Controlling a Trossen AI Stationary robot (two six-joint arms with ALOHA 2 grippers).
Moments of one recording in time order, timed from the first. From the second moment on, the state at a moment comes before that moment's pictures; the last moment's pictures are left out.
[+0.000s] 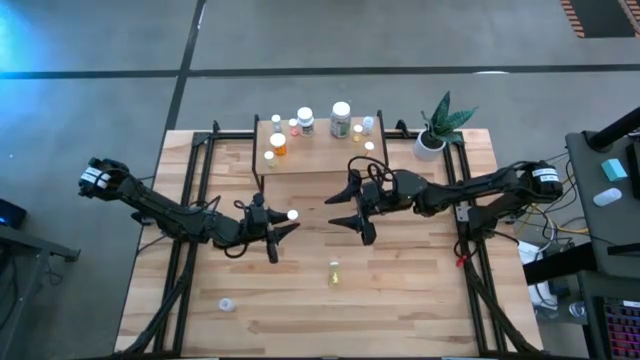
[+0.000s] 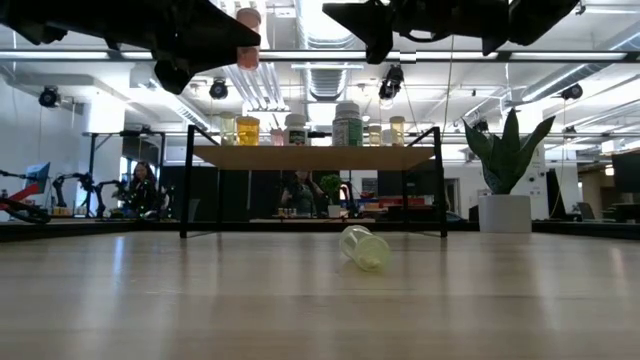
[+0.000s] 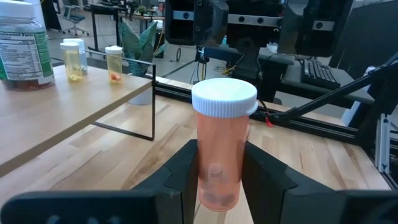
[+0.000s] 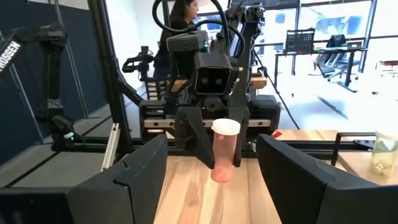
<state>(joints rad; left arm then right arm) -0.36 1.19 0.48 0.63 -0.66 -0.23 -0.02 1.45 0.78 0.74 -0.23 0.06</state>
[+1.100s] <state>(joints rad) -0.36 1.19 0.48 0.65 -0.63 -0.26 -0.03 1.45 0.78 0.74 -0.21 0.07</state>
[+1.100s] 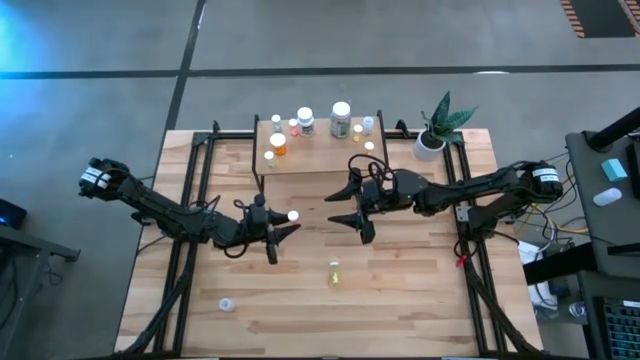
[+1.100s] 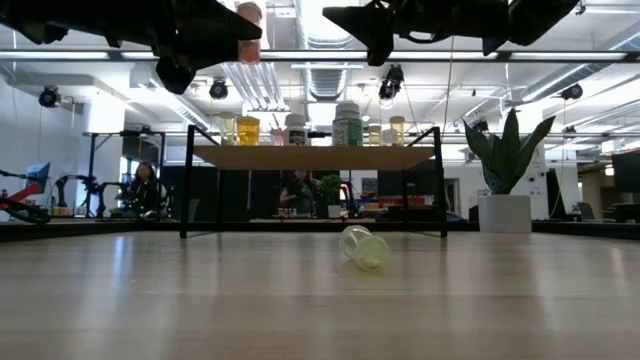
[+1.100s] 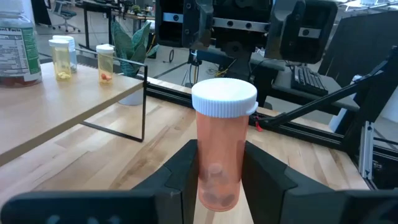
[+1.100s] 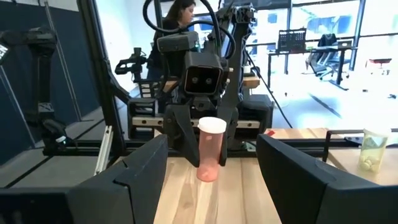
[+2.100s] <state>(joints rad) -0.36 1.19 0.49 0.67 -0.58 -0.26 -0.01 1.45 0.78 0.70 -0.20 0.15</state>
